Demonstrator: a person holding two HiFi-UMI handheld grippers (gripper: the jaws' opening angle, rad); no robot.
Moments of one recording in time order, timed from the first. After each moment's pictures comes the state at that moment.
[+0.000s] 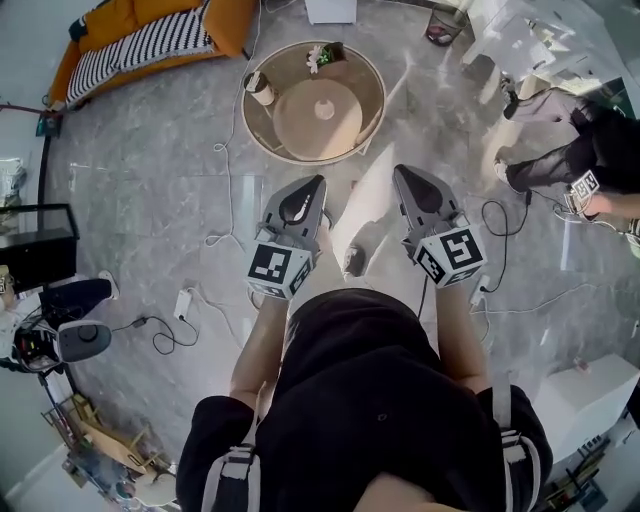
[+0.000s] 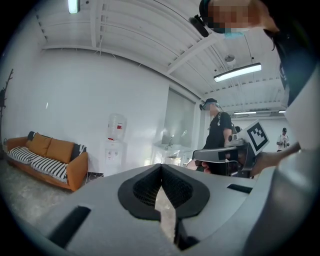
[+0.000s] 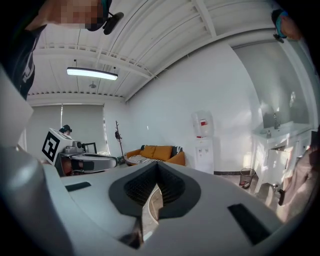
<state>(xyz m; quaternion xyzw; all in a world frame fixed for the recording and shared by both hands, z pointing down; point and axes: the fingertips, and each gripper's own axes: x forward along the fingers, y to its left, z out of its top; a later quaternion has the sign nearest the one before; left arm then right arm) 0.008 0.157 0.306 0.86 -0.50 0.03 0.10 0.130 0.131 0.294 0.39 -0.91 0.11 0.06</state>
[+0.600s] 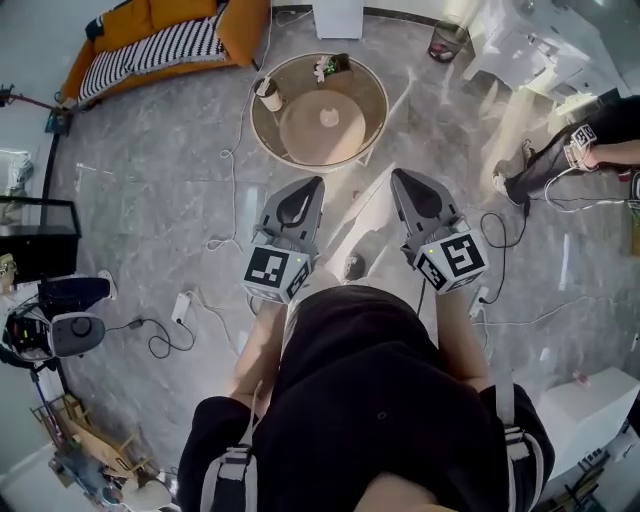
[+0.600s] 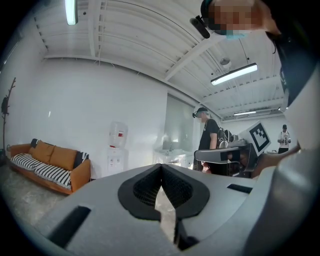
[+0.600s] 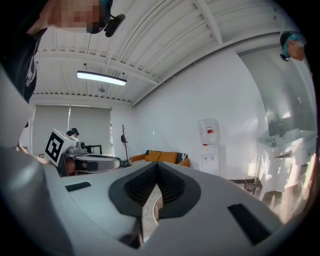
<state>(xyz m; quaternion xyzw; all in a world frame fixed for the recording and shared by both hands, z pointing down) 0.002 0.207 0.266 0.86 -0.51 0.01 0.09 0.117 0.182 0.254 0.37 -0.92 0.08 0.03</state>
